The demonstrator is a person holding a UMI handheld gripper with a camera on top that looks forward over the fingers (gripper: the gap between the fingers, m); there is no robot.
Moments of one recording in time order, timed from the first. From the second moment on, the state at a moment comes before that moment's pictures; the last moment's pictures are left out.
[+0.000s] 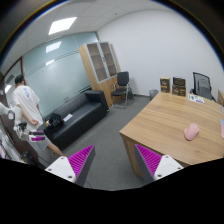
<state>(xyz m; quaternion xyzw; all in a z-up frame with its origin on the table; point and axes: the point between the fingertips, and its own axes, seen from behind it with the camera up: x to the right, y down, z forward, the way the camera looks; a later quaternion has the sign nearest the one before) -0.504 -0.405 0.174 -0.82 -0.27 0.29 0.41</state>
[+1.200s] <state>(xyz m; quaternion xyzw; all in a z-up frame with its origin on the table) -0.325 -0.137 0.025 -0.87 -0.04 0.13 0.47</state>
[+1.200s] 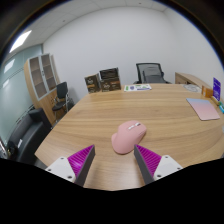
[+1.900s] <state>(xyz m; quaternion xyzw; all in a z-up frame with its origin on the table) -0.334 -0.018 -0.003 -0.88 -0.08 0.08 0.45</state>
